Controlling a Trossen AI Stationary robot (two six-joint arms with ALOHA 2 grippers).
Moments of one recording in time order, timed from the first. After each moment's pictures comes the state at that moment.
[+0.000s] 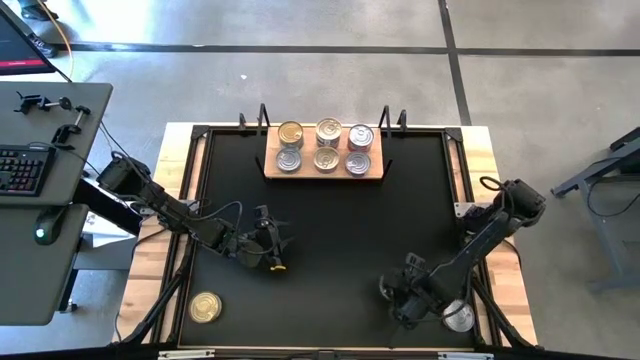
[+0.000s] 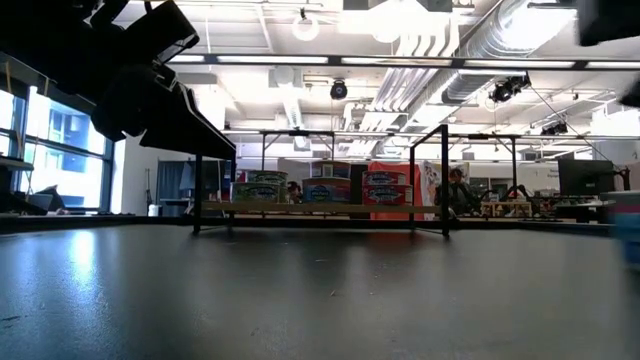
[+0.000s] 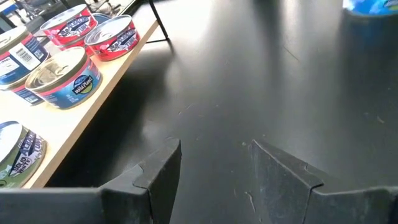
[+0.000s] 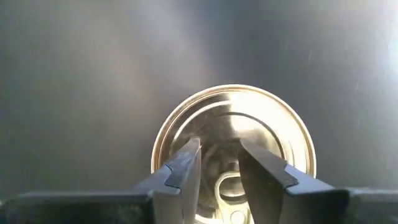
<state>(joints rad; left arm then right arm) -0.47 1.48 0.54 0.26 -0.79 -0.18 0.78 1.74 1.06 -0.76 0.31 1.16</state>
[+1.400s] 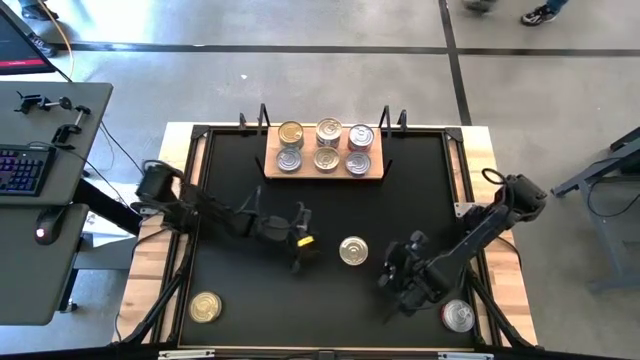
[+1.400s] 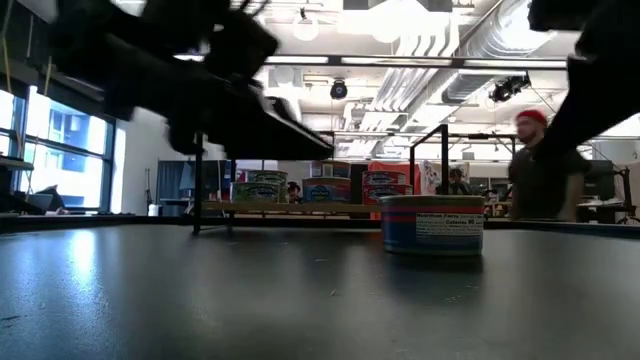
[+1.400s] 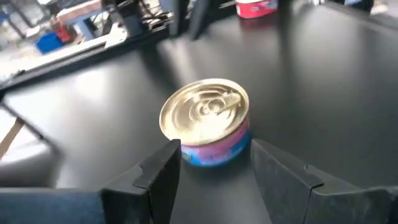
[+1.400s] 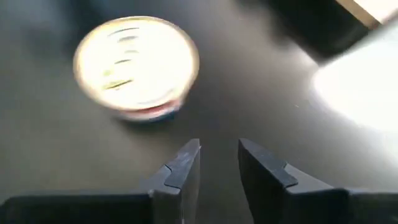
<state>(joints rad) -0.22 1.80 0.66 0.78 -0.11 0.24 0.73 1.67 1.03 -0.93 0.72 1.36</state>
